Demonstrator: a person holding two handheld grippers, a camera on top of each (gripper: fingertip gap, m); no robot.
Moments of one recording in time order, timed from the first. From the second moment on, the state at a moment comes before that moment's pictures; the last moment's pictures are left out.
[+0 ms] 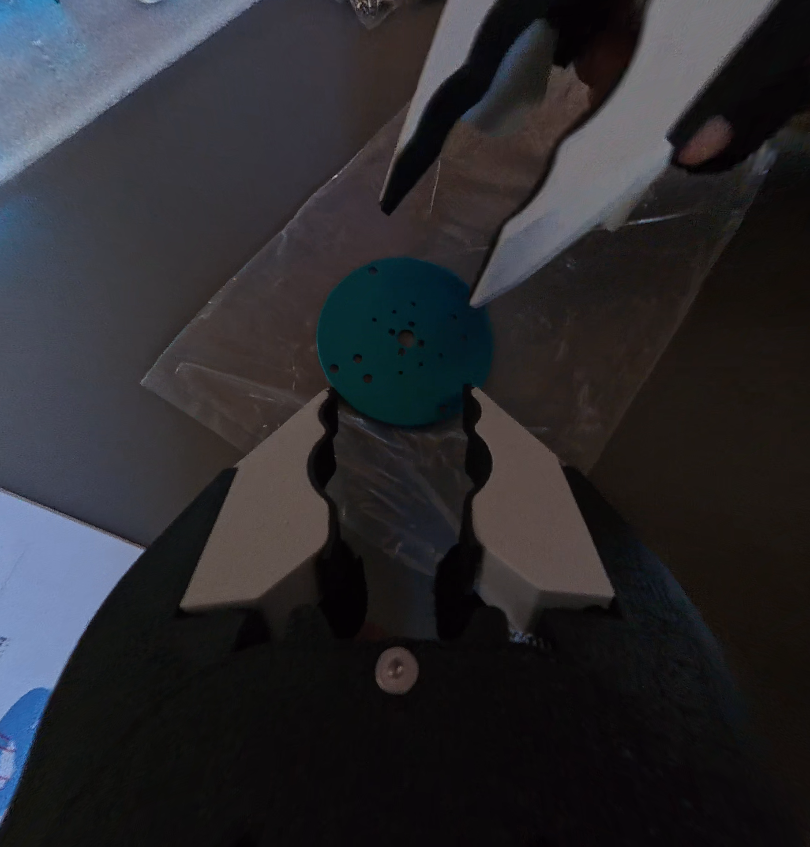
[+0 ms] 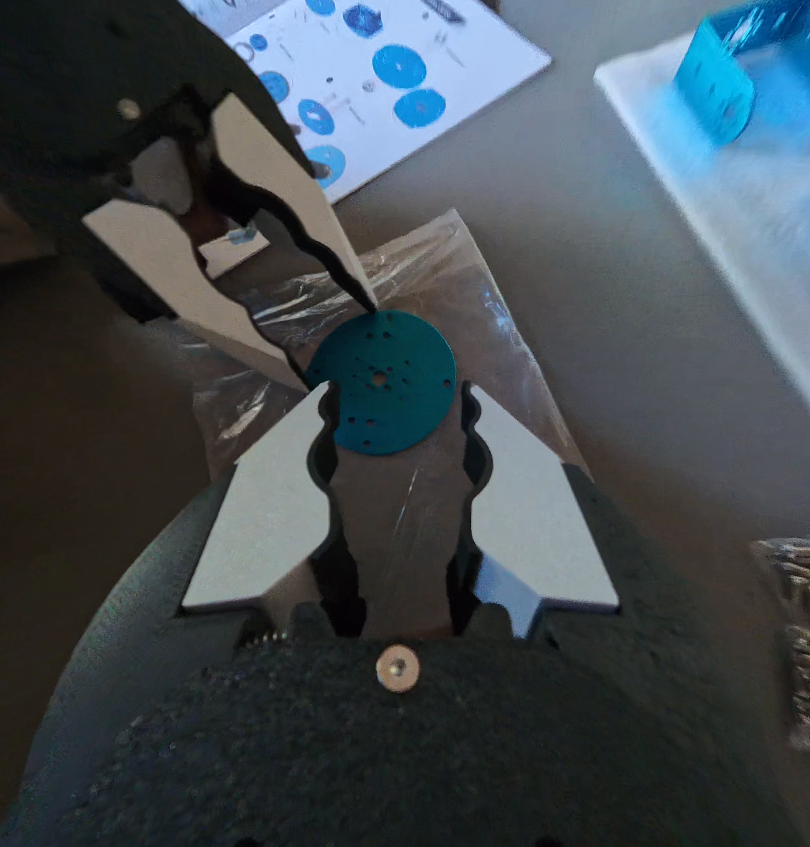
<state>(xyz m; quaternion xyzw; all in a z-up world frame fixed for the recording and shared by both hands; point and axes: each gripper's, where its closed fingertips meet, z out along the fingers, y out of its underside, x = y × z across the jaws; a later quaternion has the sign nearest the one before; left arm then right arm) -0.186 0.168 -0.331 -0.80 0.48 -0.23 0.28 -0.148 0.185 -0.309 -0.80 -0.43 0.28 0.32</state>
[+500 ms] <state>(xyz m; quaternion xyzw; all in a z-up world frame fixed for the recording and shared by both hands) -0.185 0.172 -0.332 -0.79 0.46 -0.23 0.33 -0.155 0.186 -0.315 -0.81 -0.30 0.47 0.18</state>
